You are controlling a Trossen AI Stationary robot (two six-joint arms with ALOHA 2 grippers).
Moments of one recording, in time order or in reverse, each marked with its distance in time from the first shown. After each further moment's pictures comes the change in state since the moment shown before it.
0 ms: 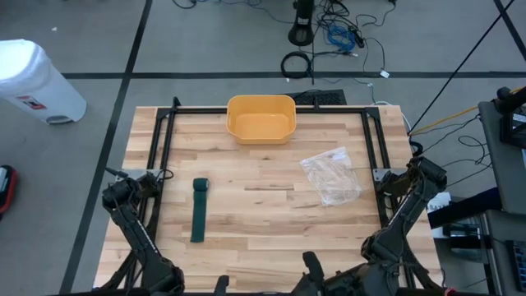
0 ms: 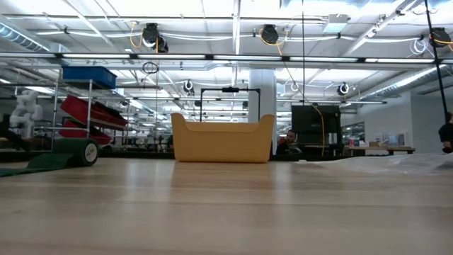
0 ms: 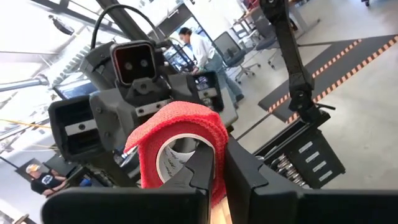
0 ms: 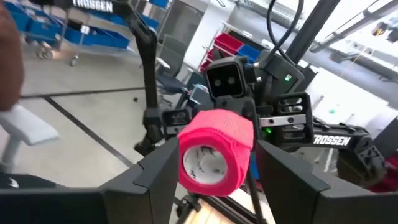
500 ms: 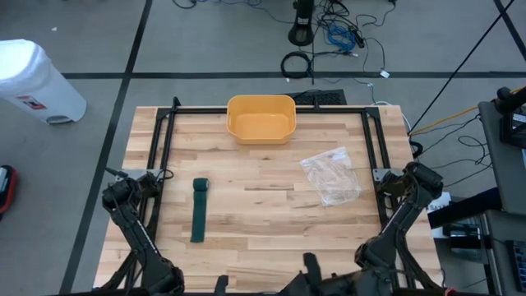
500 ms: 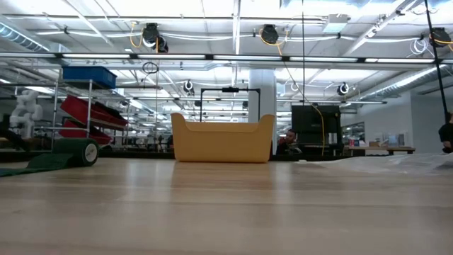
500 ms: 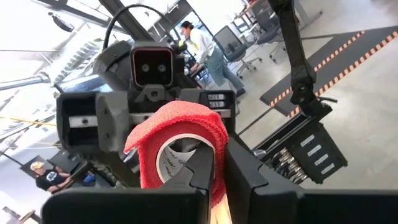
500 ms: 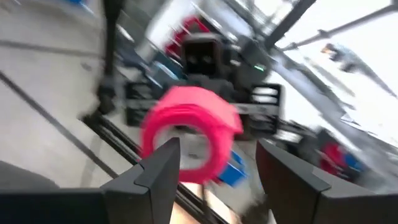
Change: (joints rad) left arm -0.001 0.000 0.000 -0.023 -0.020 -0.002; right arm 0.010 0.060 0.000 0.100 0.183 -0.251
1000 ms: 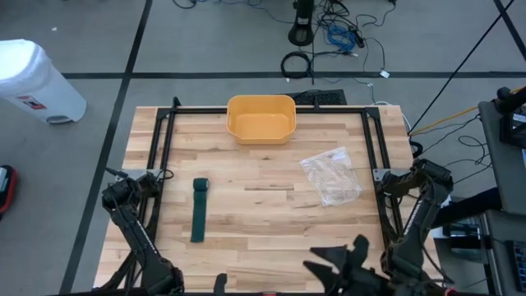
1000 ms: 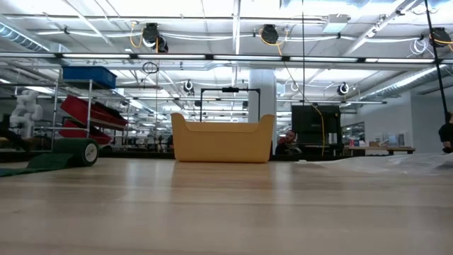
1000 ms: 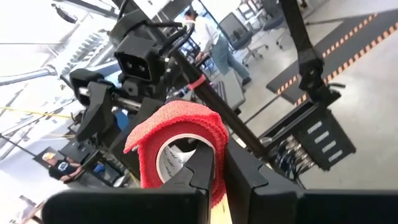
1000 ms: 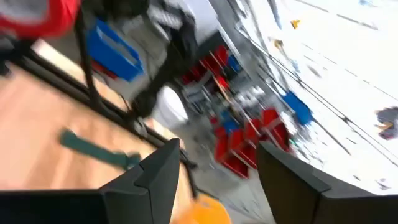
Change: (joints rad) left arm -0.002 0.000 0.000 -0.032 -0.053 0.000; right arm 0.135 -0.077 0.000 -0.165 0.789 -0.125
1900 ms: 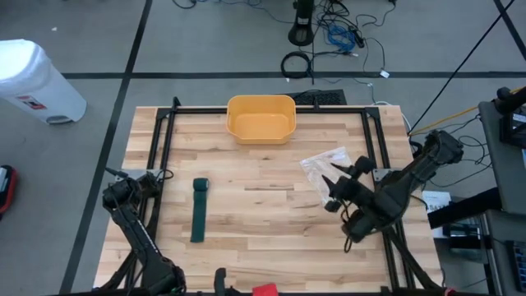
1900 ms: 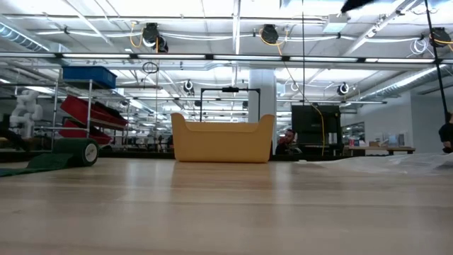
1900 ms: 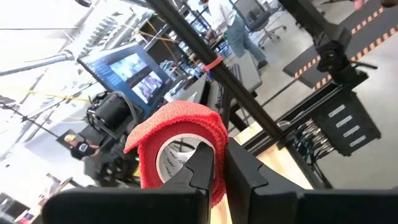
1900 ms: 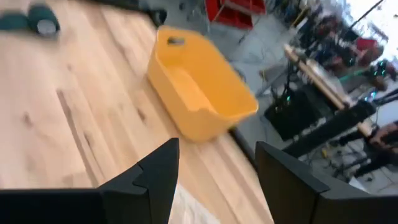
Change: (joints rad) left arm 0.012 0.000 0.000 -0.023 -0.089 -0.001; right arm -0.332 -0.366 -0.380 -1.597 -0.290 1.913
